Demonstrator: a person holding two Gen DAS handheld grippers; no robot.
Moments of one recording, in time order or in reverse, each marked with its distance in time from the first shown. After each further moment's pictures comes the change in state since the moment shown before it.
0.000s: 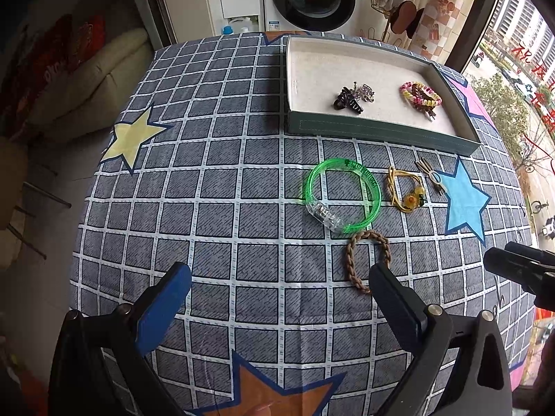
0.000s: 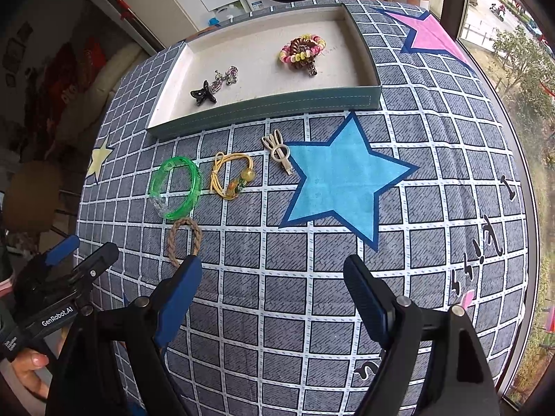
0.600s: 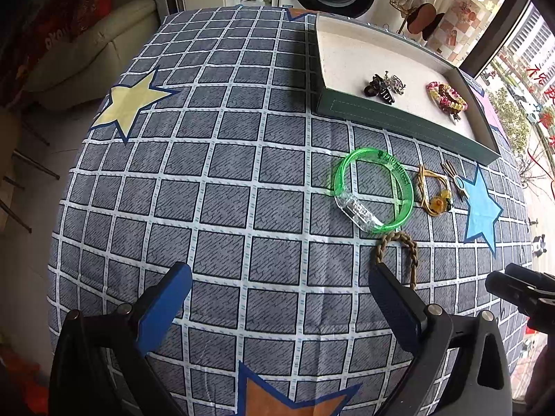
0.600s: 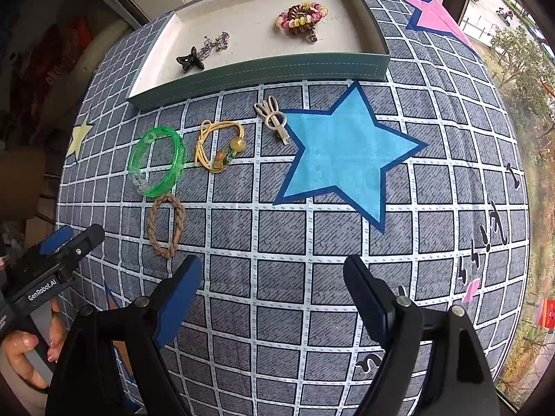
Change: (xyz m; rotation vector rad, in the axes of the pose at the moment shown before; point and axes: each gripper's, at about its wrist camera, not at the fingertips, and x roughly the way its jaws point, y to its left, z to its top) left arm 0.034 0.025 0.003 -0.087 0.057 -0.056; right arm 0.025 0.006 -0.002 -0.008 0.083 -0.076
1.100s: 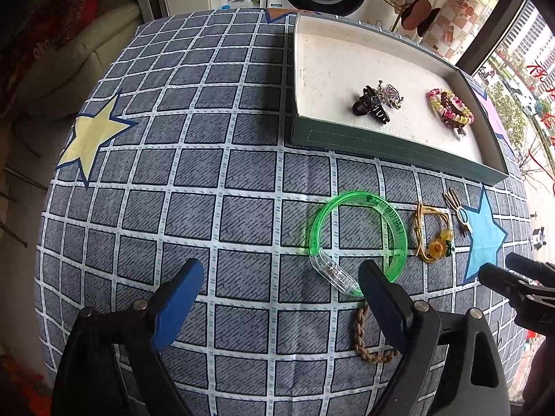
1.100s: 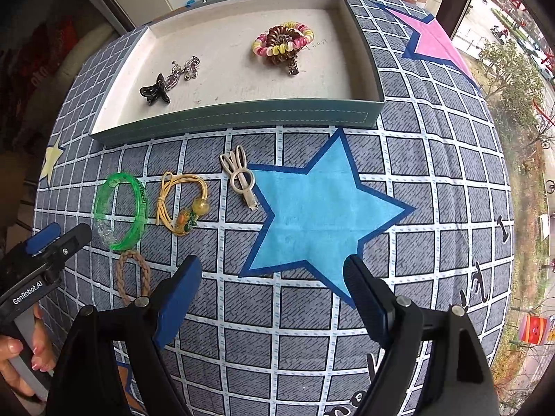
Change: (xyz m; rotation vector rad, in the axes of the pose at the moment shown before) left arm 0.032 -0.023 0.043 0.032 0.011 -0.006; right arm 0.016 -0.012 0.051 -0.025 -0.030 -0.093
